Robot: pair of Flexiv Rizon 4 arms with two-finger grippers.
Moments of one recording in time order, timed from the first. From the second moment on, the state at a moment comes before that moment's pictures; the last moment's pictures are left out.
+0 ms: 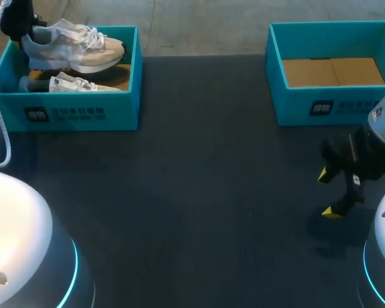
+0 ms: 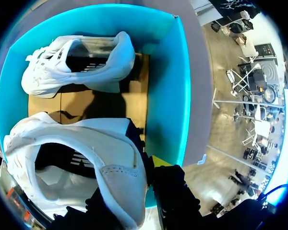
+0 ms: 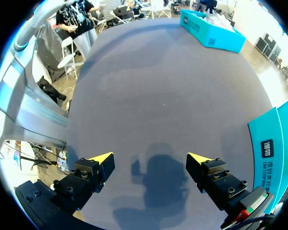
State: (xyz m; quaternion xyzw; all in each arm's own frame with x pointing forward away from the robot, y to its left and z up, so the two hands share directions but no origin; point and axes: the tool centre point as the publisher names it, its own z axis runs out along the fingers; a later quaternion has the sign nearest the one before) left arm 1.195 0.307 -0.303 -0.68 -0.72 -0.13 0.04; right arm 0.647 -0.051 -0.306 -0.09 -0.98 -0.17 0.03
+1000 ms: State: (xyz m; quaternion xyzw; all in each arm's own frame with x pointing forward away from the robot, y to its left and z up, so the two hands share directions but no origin) left arm 1.197 0.296 -0.338 -0.69 -0.71 -0.12 0.07; right arm 0.647 -0.051 -0.306 -0.09 -0.98 -0.17 0.03
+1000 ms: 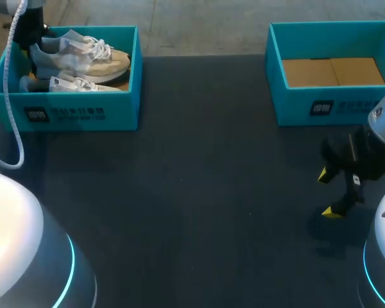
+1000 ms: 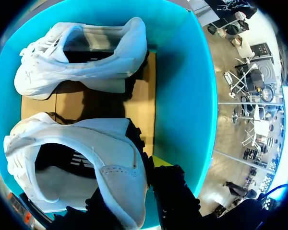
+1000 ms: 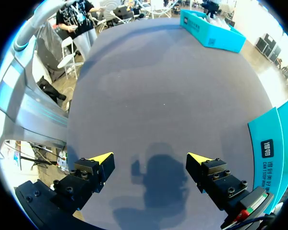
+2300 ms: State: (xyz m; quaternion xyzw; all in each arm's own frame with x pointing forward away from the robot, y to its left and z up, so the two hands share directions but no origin) left arm 1.190 0.295 -0.364 -0.69 -0.71 -0.10 0.09; right arm 0.647 -0.051 -0.306 -0.09 -0.98 -0.17 0.03
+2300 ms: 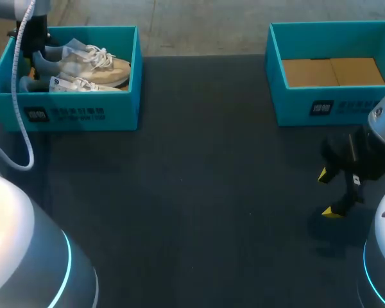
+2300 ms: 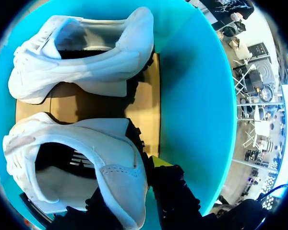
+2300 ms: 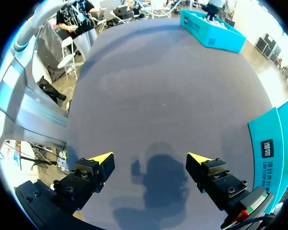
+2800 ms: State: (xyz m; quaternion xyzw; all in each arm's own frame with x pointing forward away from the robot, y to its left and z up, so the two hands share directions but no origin) left arm 1.189 0.295 -0.372 -0.69 -0.71 -0.08 0.08; right arm 0.647 -0.051 -0.306 -0.09 -0.98 -0.17 0.03
